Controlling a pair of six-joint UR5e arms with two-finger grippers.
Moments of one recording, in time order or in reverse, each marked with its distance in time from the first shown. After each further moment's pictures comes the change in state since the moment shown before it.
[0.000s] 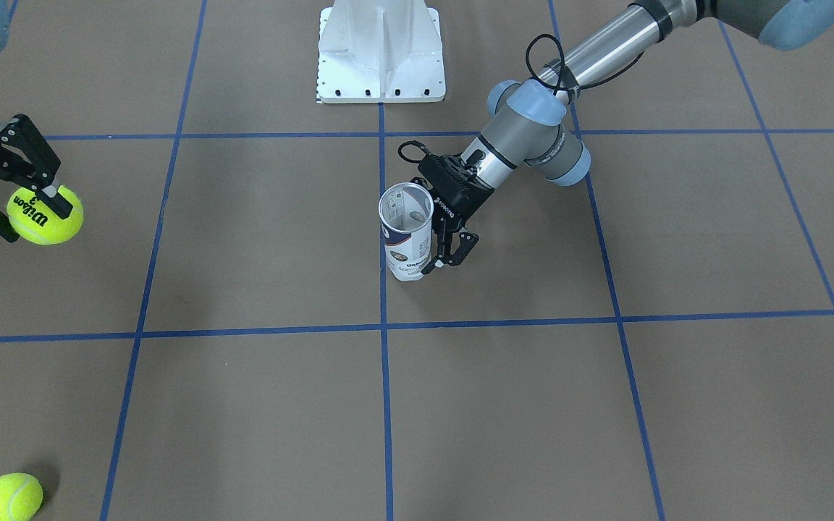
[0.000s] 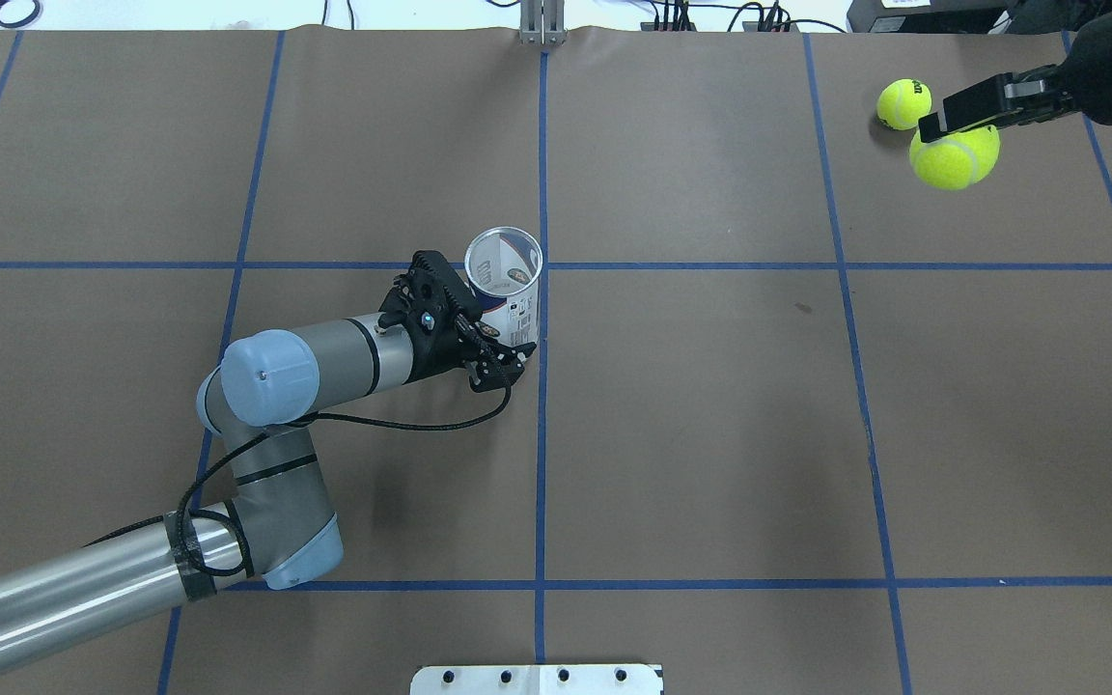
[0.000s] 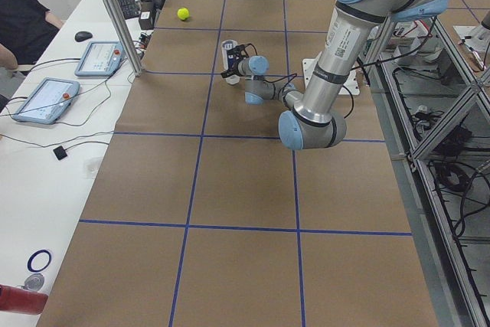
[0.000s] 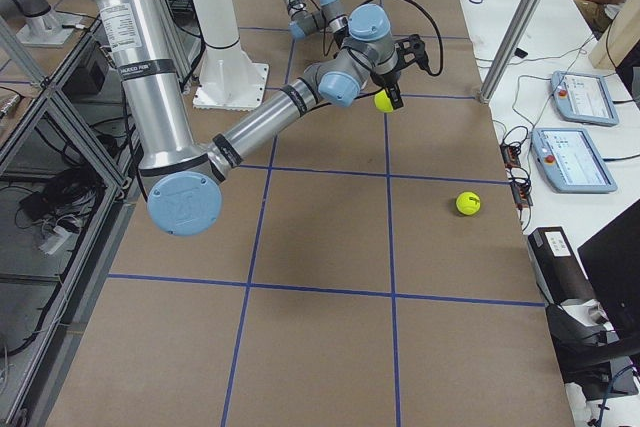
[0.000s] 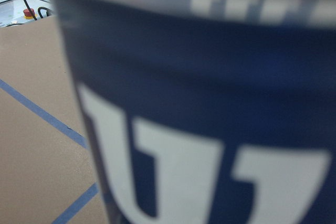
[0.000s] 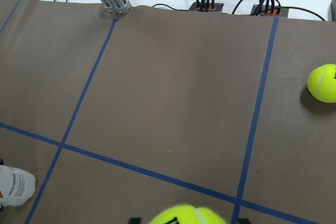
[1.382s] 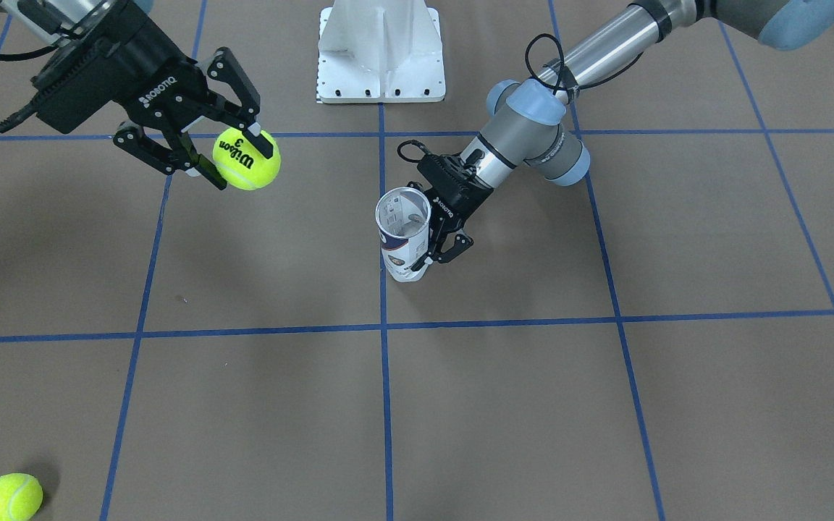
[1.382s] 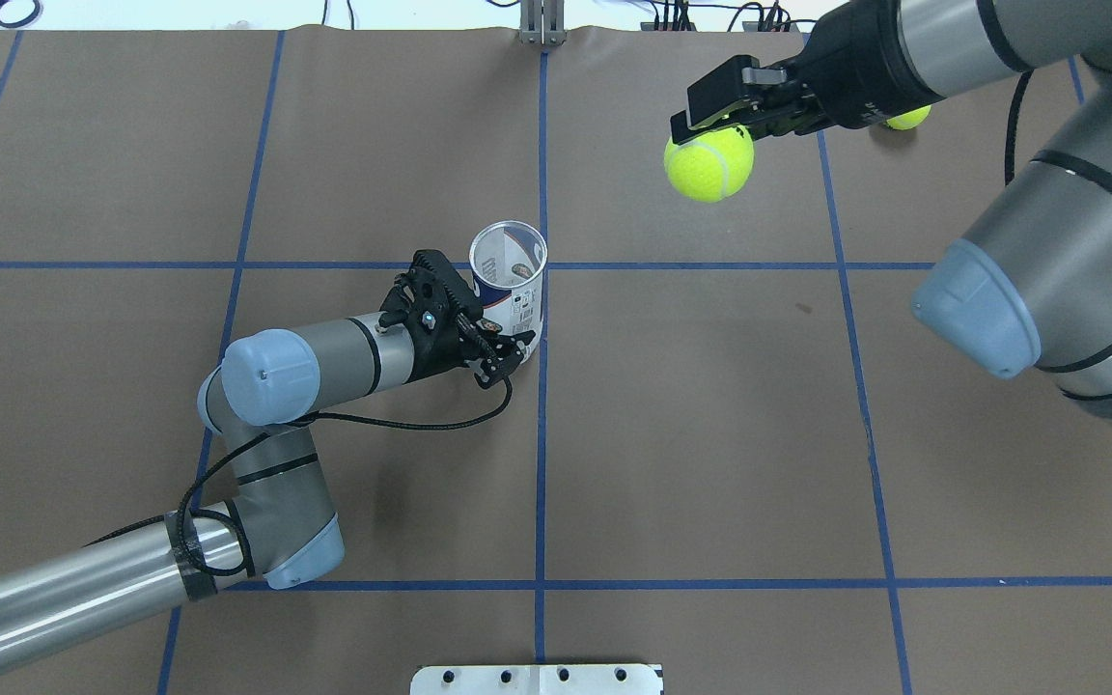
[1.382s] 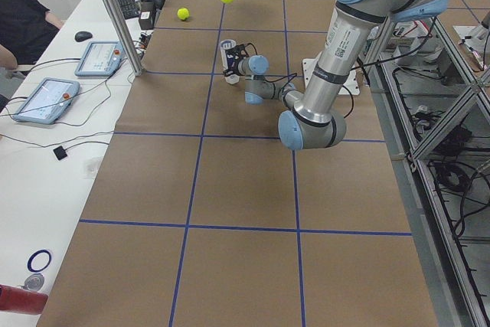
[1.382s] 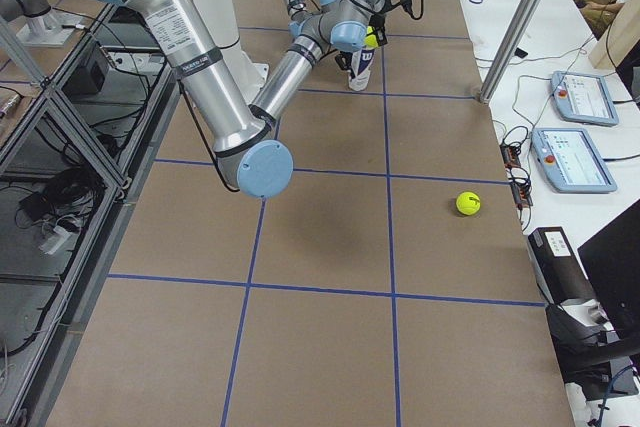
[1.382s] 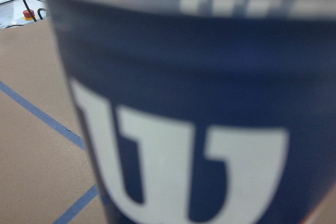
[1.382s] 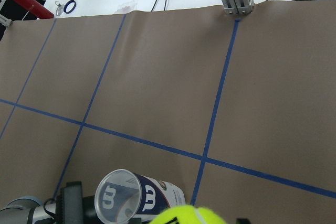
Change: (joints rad) left arm 0.000 -0.002 -0.001 0.001 0.000 -0.002; right arm -0.244 0.301 -0.008 -0.007 -0.087 0.317
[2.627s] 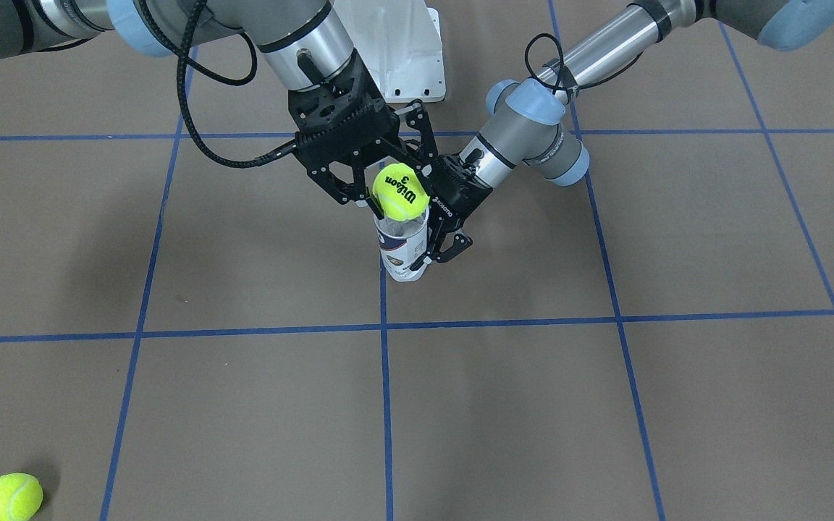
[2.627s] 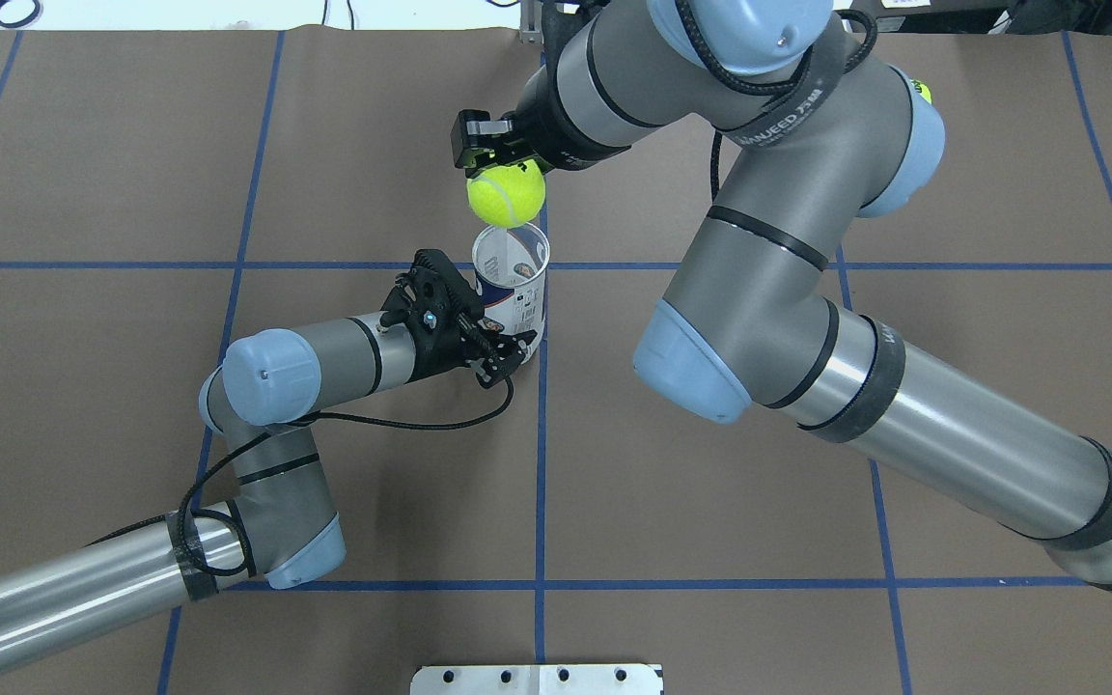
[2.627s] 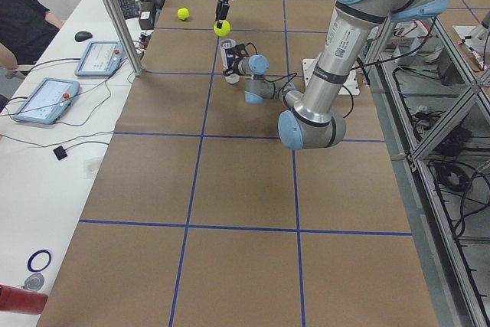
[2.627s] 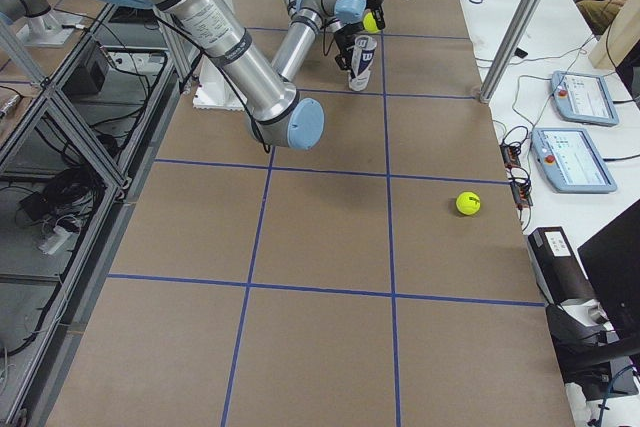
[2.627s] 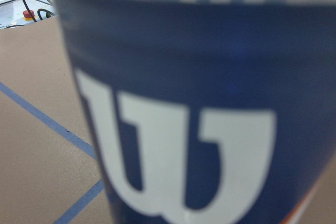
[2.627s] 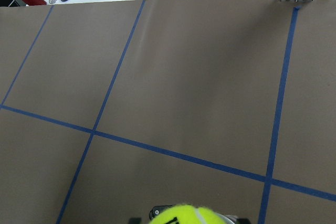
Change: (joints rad) left arm 0.000 -0.003 -0.001 0.000 0.000 -0.001; right arm -0.210 0.311 -0.274 -0.121 -0.258 0.023
